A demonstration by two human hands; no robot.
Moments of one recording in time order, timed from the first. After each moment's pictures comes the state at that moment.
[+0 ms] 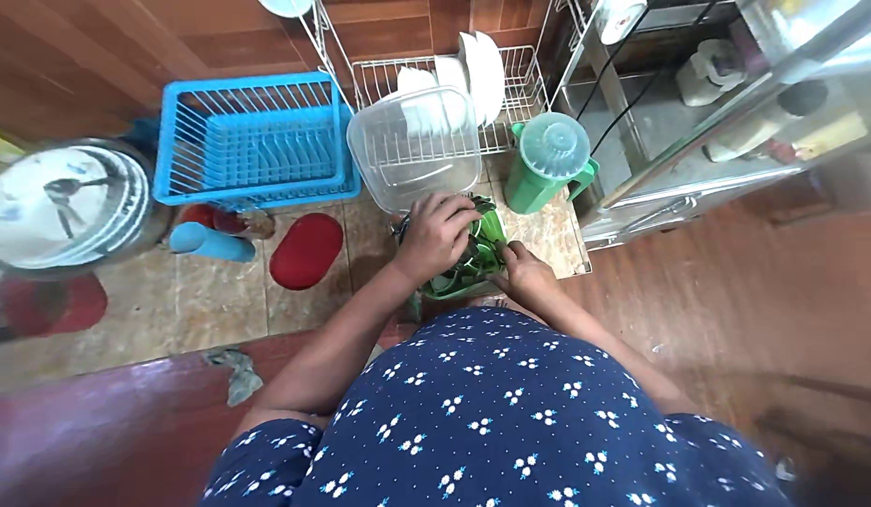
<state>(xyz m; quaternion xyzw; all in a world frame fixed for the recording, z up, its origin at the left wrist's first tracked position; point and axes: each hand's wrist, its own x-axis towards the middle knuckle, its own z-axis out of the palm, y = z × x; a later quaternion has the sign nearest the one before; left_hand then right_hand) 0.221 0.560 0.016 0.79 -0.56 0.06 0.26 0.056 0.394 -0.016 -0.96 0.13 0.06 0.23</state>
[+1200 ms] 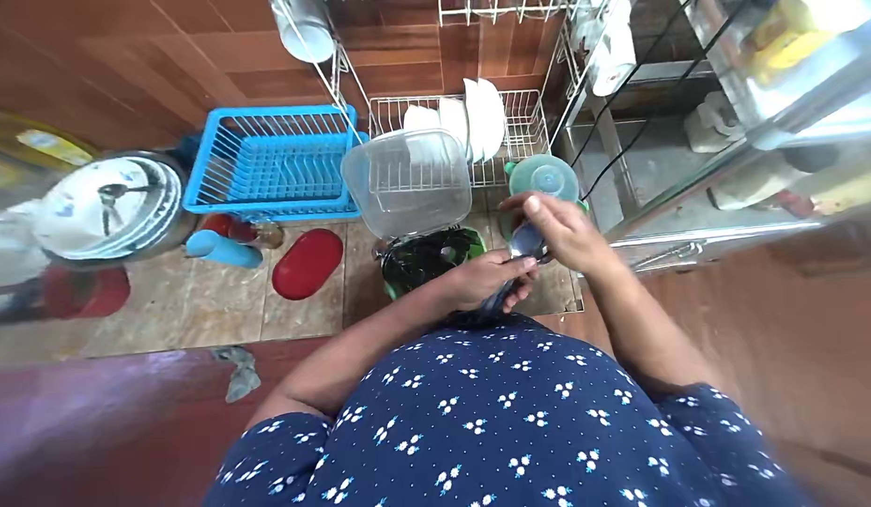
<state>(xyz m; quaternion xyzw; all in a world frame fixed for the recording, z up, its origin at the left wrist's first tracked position) 0.158 0.464 0.066 0.52 -0.25 -0.56 0.59 0.109 0.273 0.099 -0.87 -0.08 -0.08 0.49</state>
